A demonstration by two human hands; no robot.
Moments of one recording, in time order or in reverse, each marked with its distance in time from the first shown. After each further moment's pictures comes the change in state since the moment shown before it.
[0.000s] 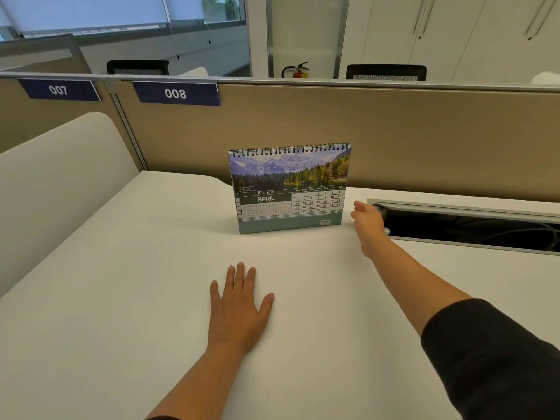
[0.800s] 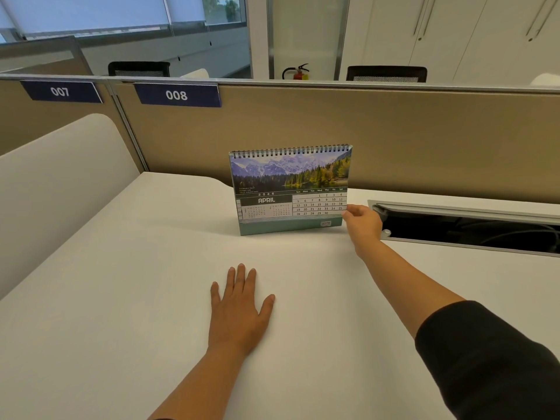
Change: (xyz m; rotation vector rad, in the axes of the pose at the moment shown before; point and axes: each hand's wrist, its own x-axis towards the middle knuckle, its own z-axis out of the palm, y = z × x) left_hand -0.001 0.000 0.000 -0.009 -0.003 -0.002; right_hand 0.001 0.008 0.012 -0.146 0.117 -0.119
